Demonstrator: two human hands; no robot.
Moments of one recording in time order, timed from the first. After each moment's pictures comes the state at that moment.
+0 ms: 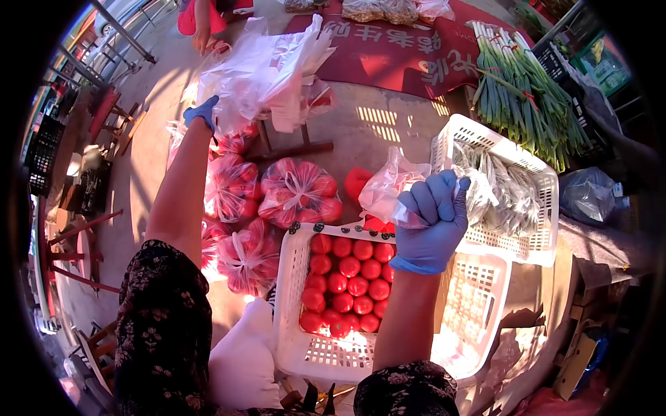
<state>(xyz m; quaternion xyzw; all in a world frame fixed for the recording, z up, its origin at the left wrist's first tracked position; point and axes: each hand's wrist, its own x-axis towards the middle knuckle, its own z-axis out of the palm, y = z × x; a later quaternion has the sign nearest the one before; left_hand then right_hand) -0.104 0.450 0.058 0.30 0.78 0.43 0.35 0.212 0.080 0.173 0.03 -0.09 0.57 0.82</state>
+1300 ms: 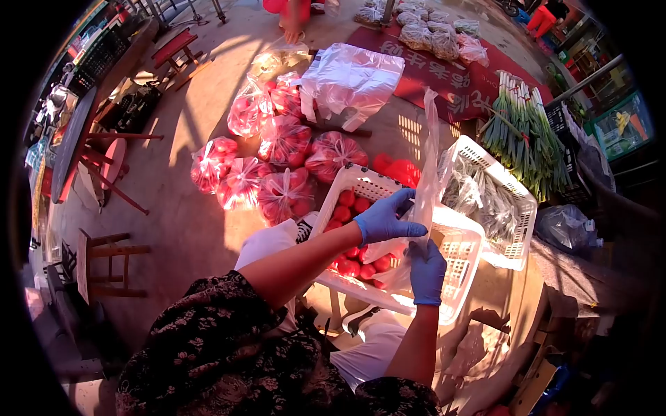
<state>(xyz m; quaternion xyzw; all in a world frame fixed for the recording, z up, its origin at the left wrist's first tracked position) 0.025 -0.028 0.244 0.63 0.28 0.27 0.68 0.143 -0.151 0.247 -0.73 -0.38 0.35 0.44</state>
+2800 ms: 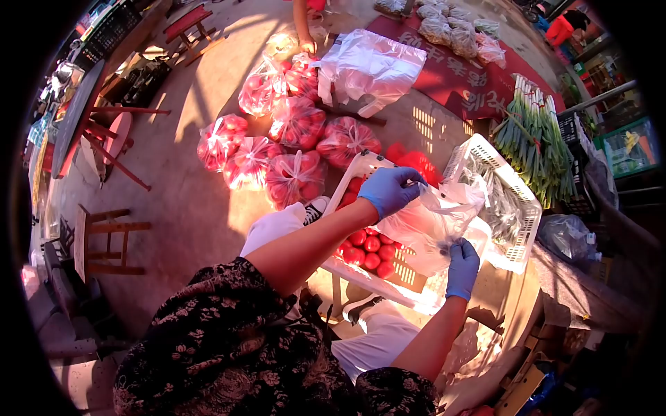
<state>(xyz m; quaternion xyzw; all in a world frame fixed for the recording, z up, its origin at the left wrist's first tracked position) 0.005 -0.007 0.244 0.66 0.42 0.33 0.52 0.197 -0.156 0.239 -0.73 -0.34 0.37 0.46</state>
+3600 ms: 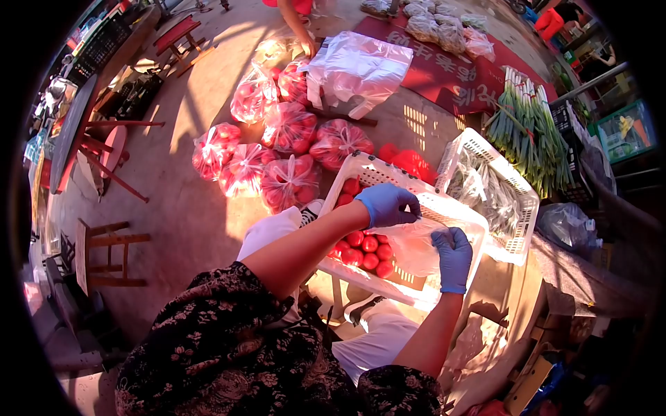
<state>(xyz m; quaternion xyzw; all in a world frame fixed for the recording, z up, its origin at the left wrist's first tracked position) 0.005 -0.014 0.240 0.83 0.26 0.18 0.46 0.180 -0.150 0.251 -0.70 -0.40 0.37 0.46</state>
